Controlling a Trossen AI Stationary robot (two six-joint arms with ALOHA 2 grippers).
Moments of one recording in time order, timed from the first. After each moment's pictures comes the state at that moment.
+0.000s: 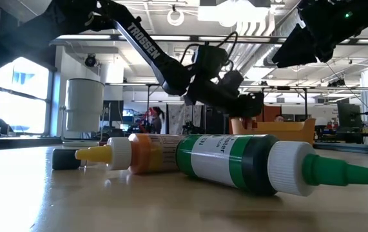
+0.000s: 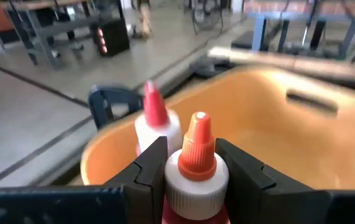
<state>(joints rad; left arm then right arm) 0.26 2.40 1.68 0.56 -0.33 0.00 0.18 0.78 0.51 -0.25 0.72 0.33</state>
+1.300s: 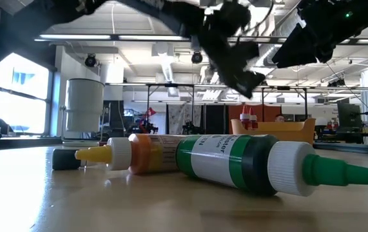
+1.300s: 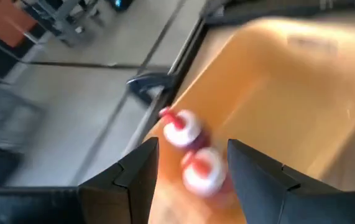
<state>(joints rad) 0.18 2.30 2.05 -0.30 -0.56 0.26 0.18 0.78 0.51 -0.25 0.70 0.33</state>
